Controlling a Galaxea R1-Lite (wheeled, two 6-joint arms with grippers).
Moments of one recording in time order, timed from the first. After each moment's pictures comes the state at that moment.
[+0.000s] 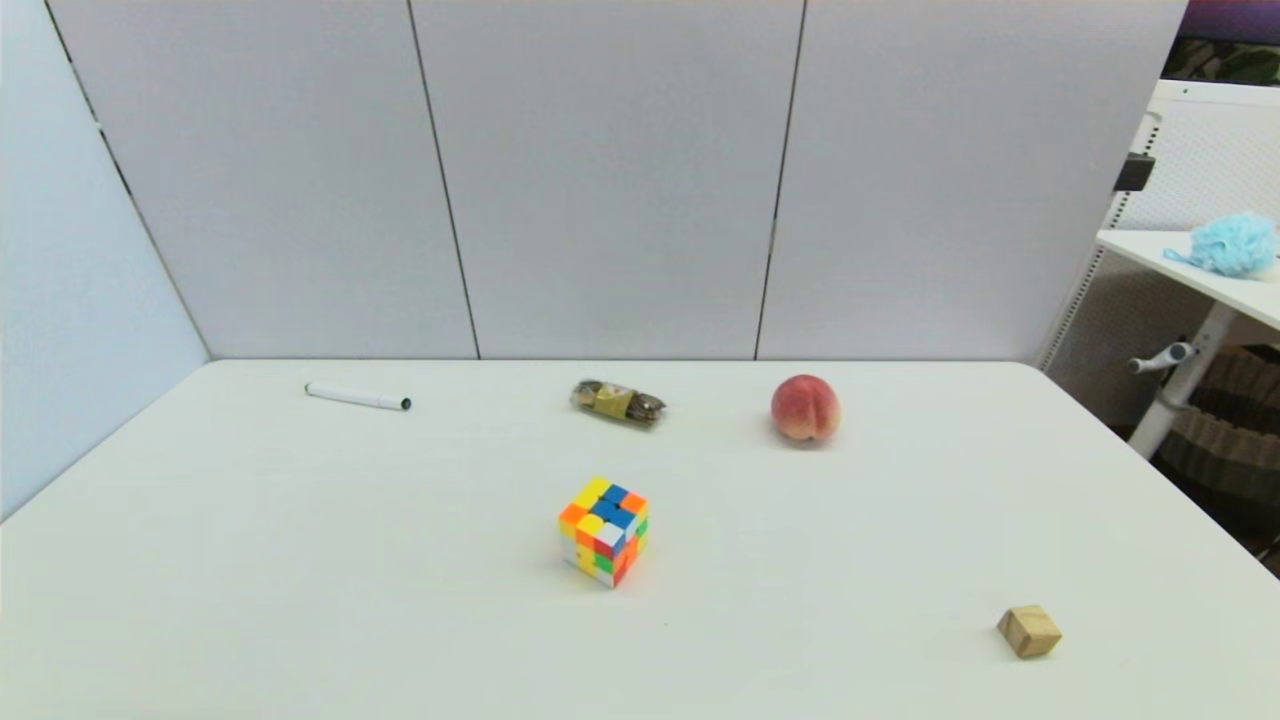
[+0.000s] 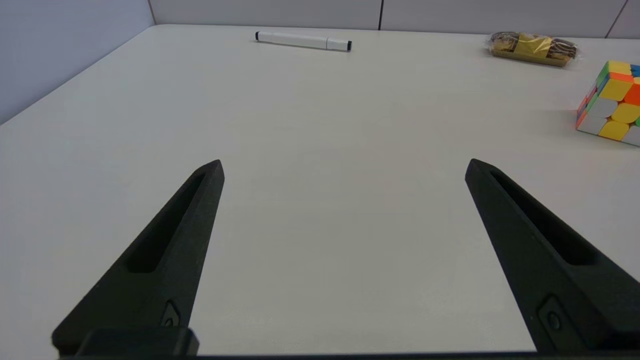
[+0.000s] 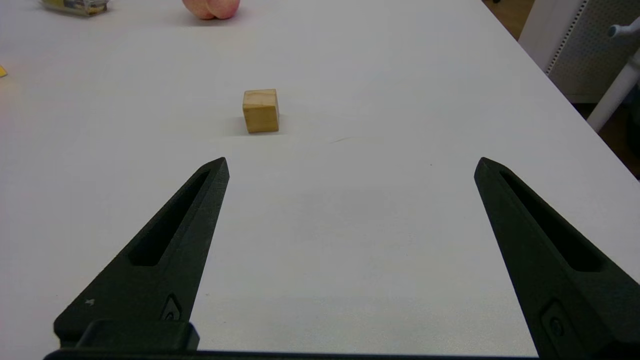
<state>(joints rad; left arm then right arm) 0.00 0.00 0.00 0.00 0.00 0.00 0.00 0.00 -0.08 0.18 0.00 0.01</state>
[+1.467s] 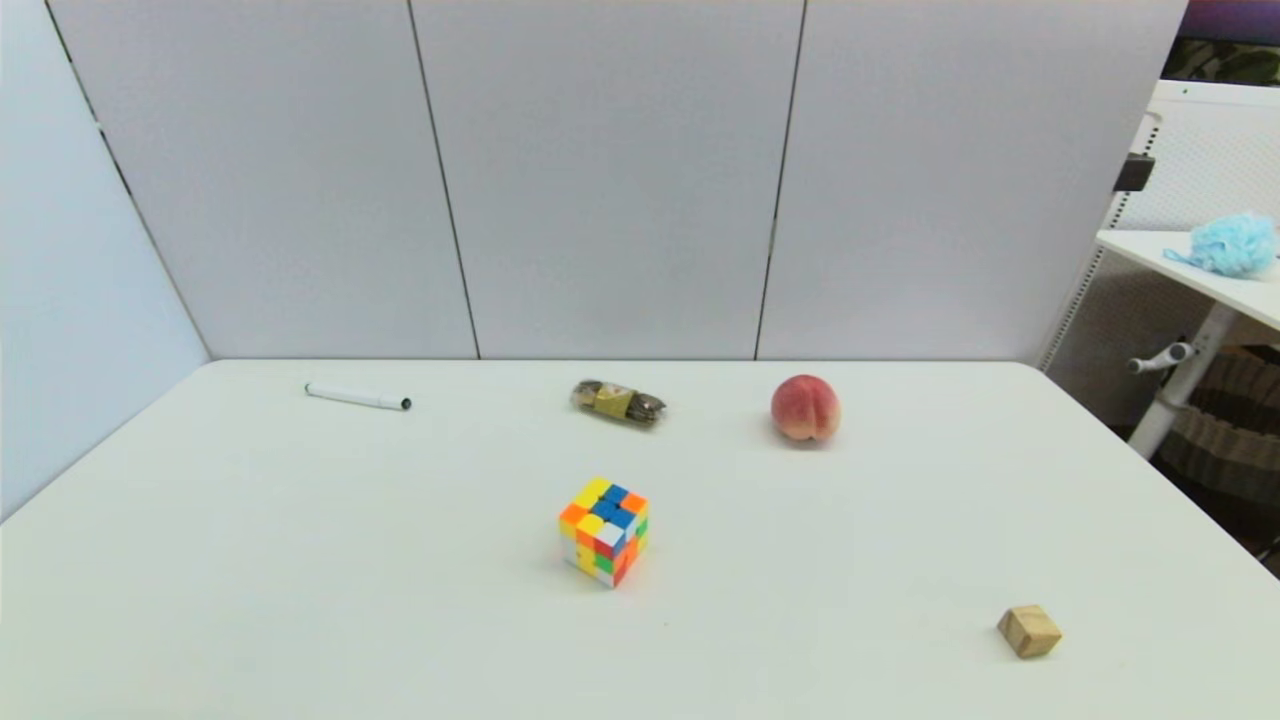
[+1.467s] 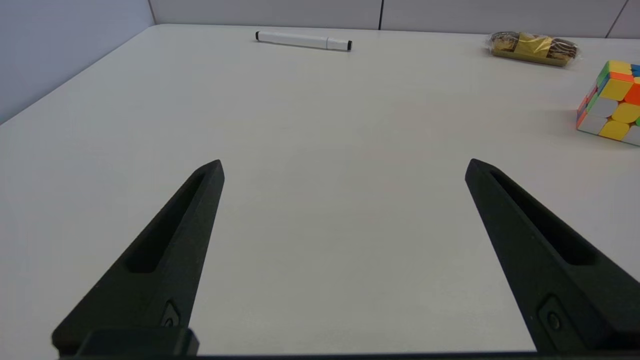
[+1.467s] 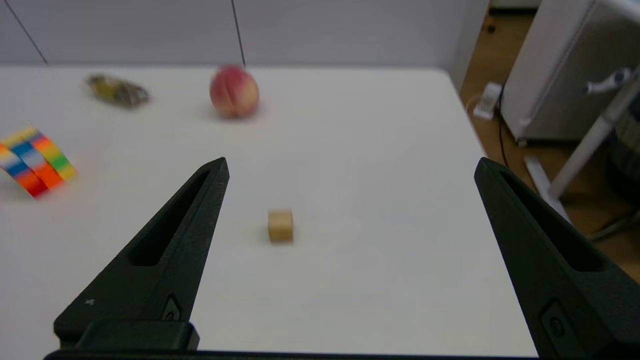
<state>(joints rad) 0.00 0.00 0.00 0.00 0.00 0.00 0.03 0.45 -0.63 0.25 -0.02 0.00</state>
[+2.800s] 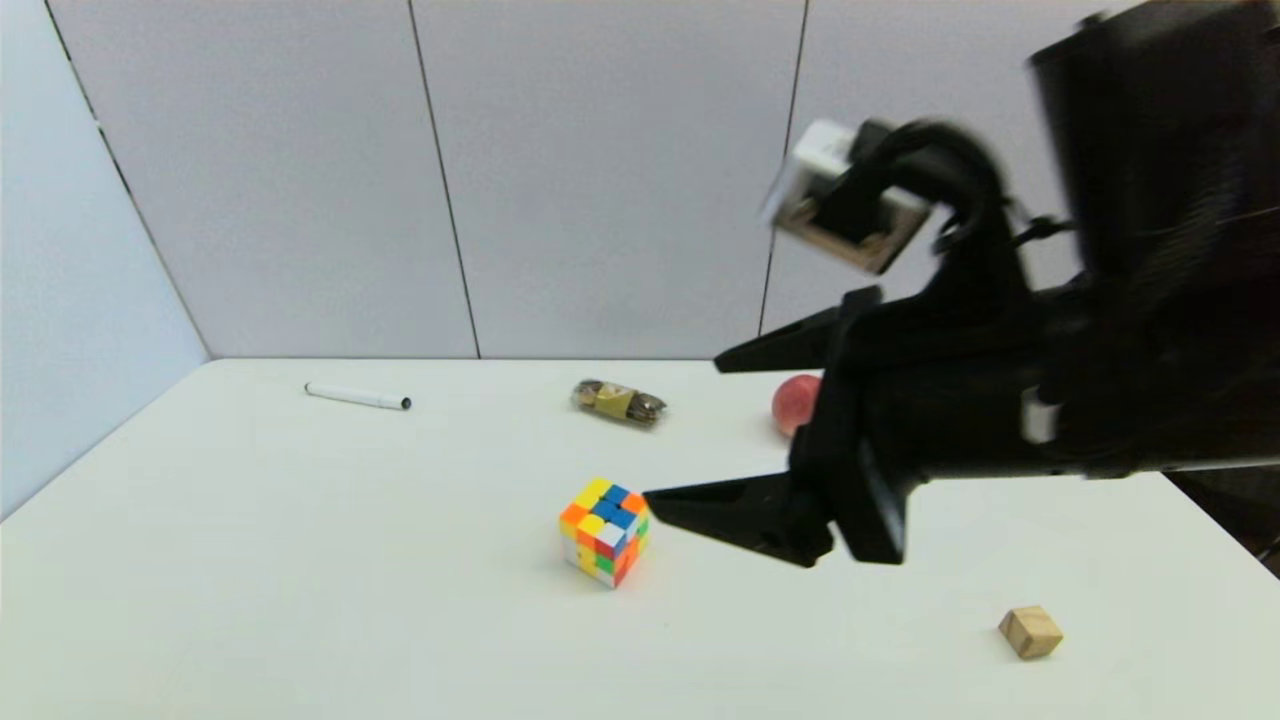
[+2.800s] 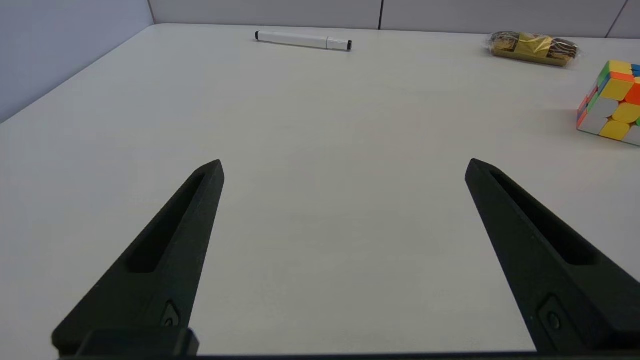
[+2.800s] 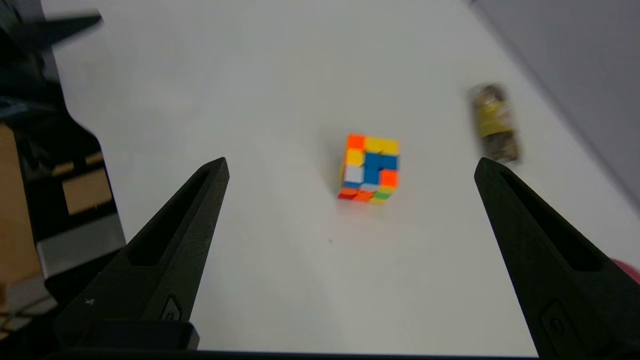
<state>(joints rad) 0.00 0.00 0.00 0.00 0.00 0.00 0.86 1.56 -1.34 0.25 0.18 -0.23</state>
